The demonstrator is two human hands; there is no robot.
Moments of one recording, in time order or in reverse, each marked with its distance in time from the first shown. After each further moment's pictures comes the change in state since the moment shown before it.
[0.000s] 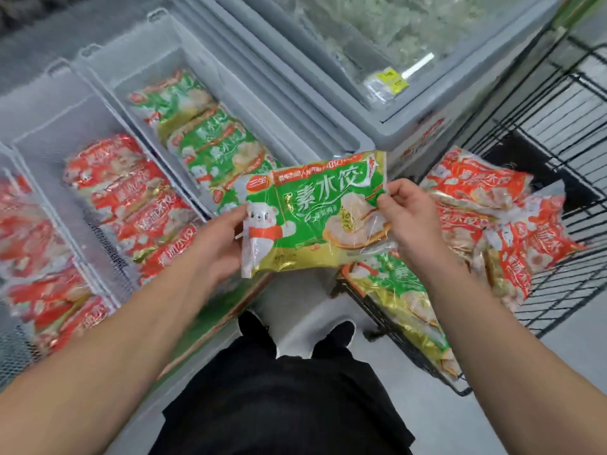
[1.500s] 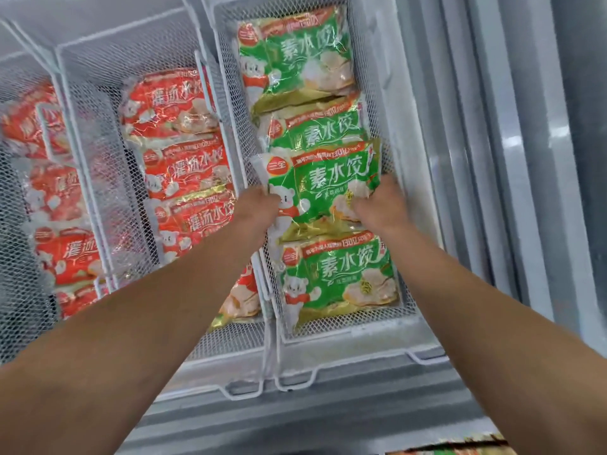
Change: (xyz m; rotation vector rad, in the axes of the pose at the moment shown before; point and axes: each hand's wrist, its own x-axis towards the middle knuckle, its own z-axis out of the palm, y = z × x) left_hand 0.283 0.193 -0.146 0.191 0.649 -0.117; right_hand 0.337 0.009 0.380 -0.787 -0.580 0.223
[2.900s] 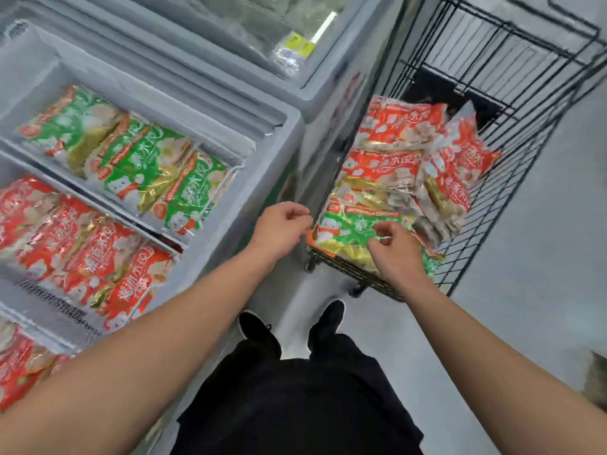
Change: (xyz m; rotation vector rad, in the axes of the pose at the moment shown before) left_hand -0.333 -0.264 0.057 0.622 -0.730 0.735; right_hand -0.489 0.315 0.069 0.460 0.675 0.340
